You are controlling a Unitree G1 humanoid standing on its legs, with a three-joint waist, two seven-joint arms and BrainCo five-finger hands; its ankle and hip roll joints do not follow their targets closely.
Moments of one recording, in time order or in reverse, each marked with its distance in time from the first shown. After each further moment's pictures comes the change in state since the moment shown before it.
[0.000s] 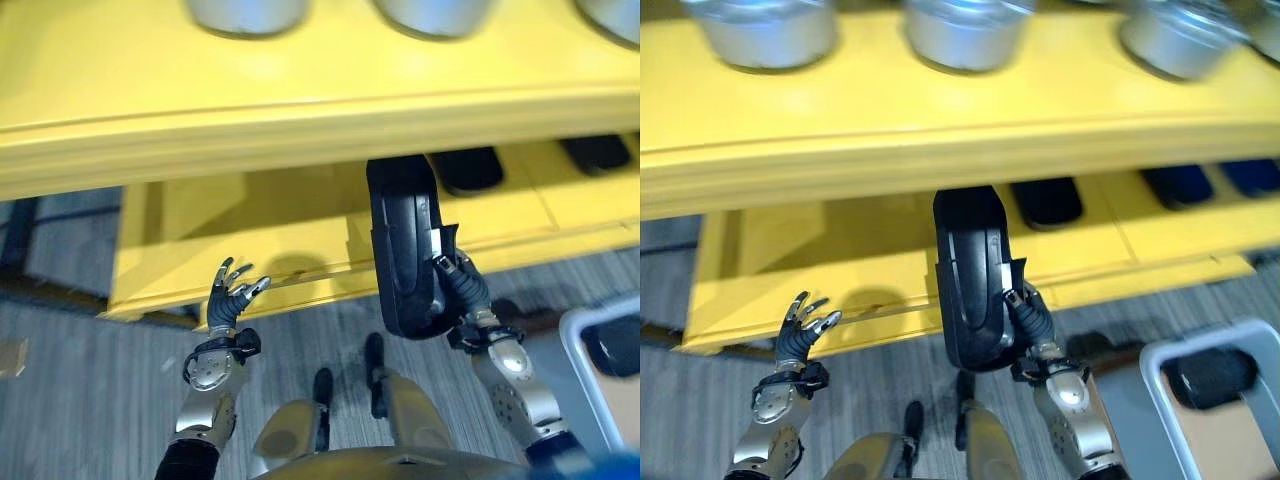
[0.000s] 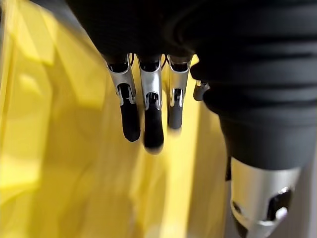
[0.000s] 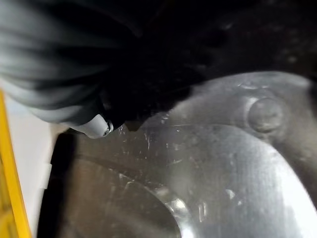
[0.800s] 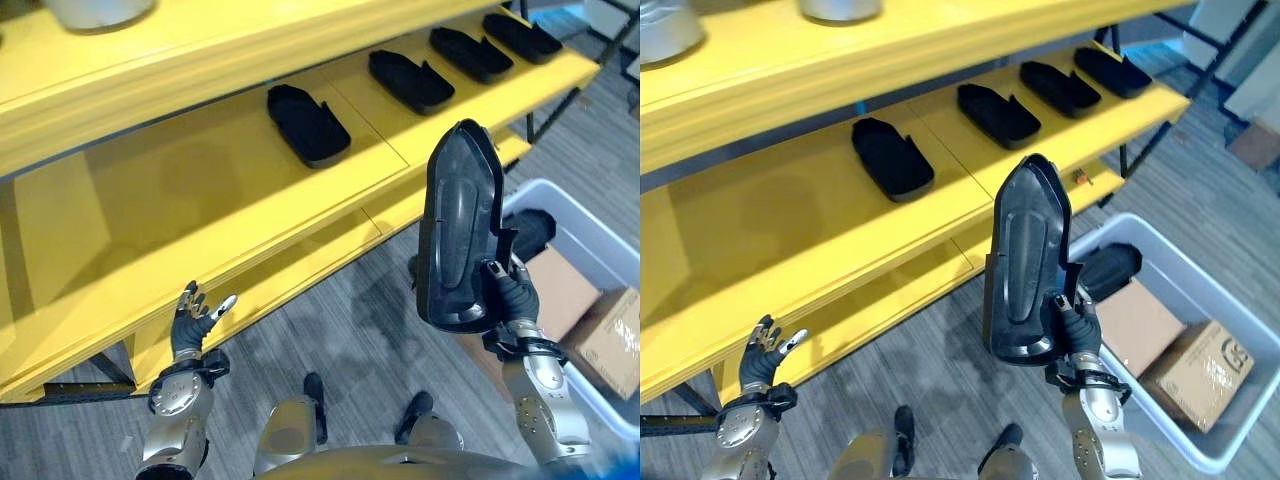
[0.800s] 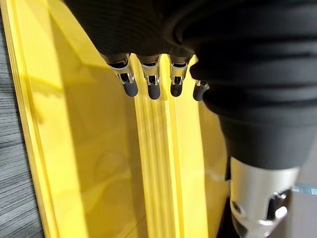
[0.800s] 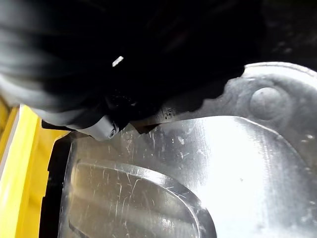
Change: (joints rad) left arm 0.054 0.080 0.086 0.020 -0.036 0.034 -0.022; right arm 0.086 0.079 -0.153 -0.047 0.000 -0.034 -0.073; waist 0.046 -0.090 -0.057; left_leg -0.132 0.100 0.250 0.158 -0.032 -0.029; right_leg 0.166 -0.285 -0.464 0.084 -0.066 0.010
